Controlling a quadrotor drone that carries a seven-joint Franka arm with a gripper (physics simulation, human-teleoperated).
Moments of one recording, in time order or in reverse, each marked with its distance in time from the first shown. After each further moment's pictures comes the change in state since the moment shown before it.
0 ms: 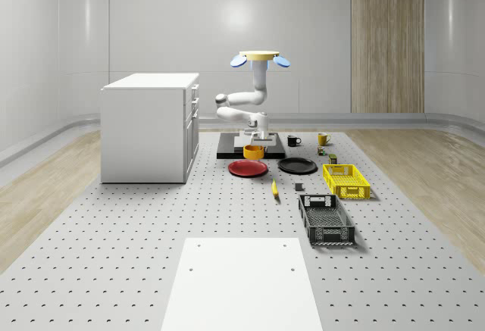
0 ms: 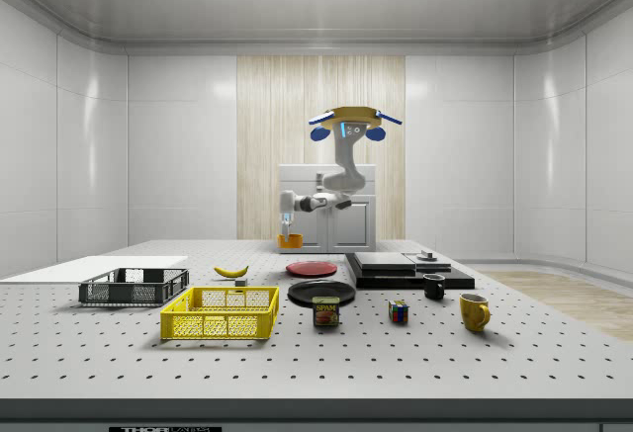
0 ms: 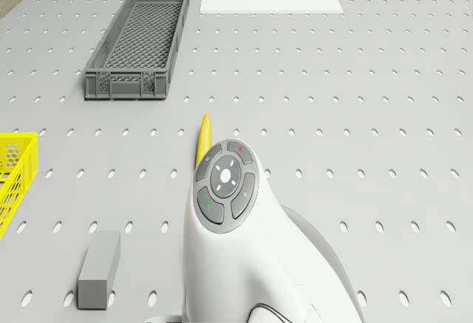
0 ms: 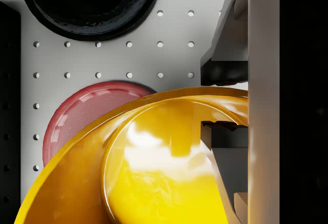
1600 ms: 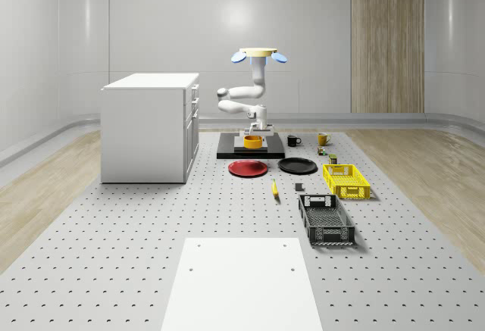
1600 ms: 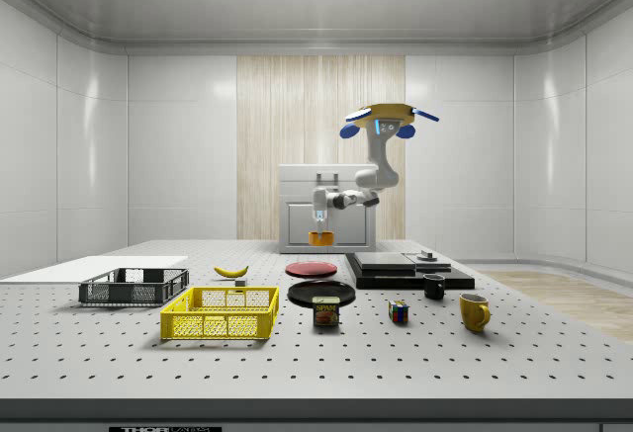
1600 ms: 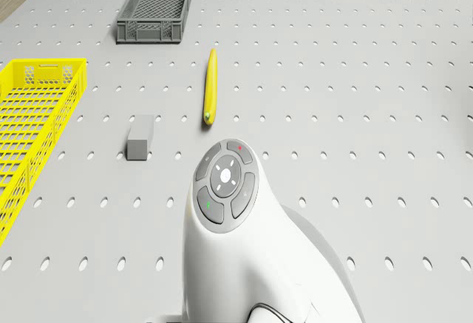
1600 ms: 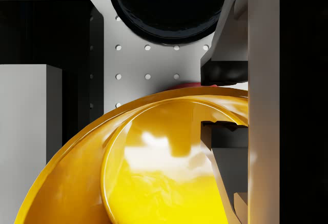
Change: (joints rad) arm -0.002 -0.004 0.000 0.000 0.002 0.004 0.002
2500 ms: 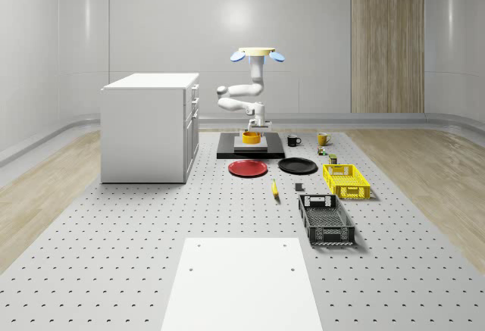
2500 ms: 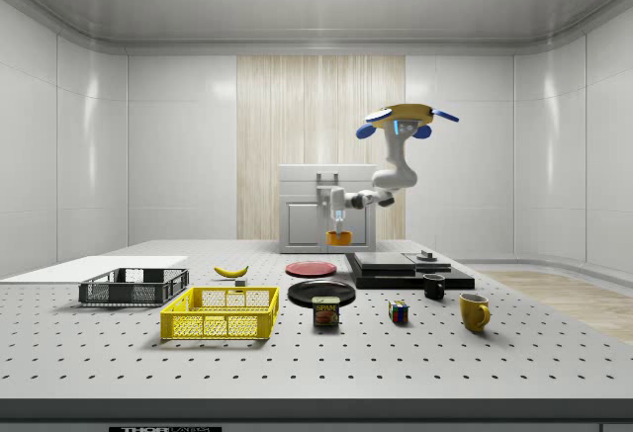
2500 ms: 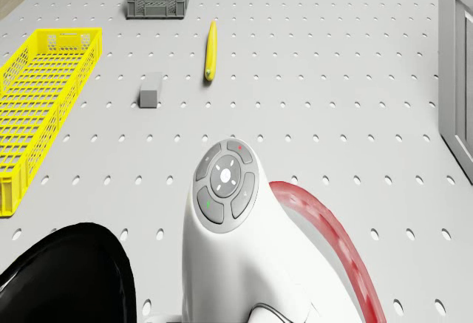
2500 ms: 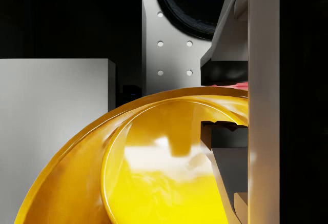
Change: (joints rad) arm -0.001 -0.002 0.000 0.000 0.001 0.002 0.001
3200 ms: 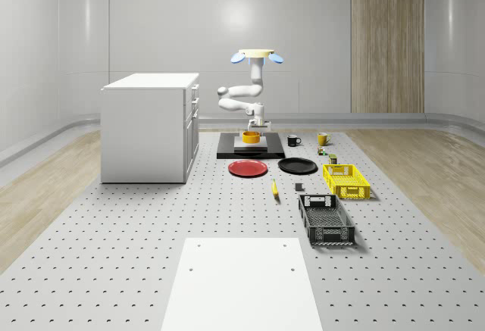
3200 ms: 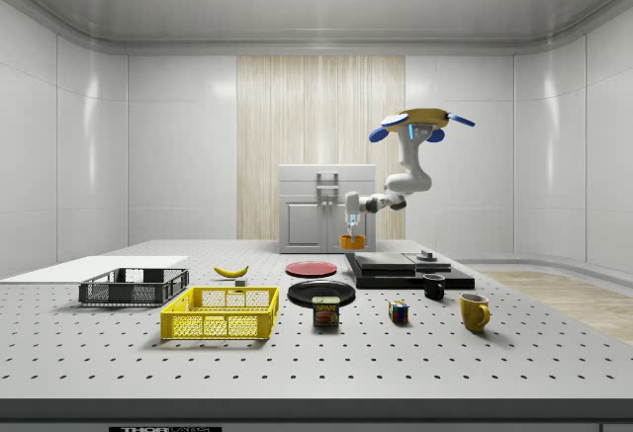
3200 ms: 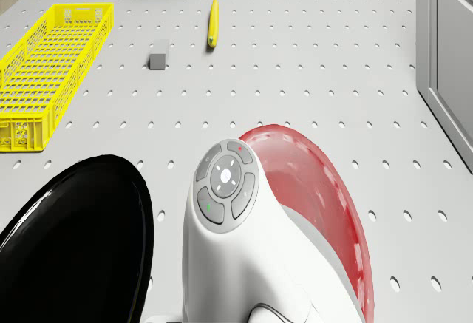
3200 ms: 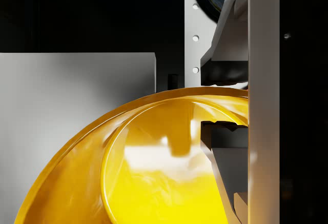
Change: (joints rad) arm -0.001 -0.001 0.000 0.000 0.001 0.001 0.000
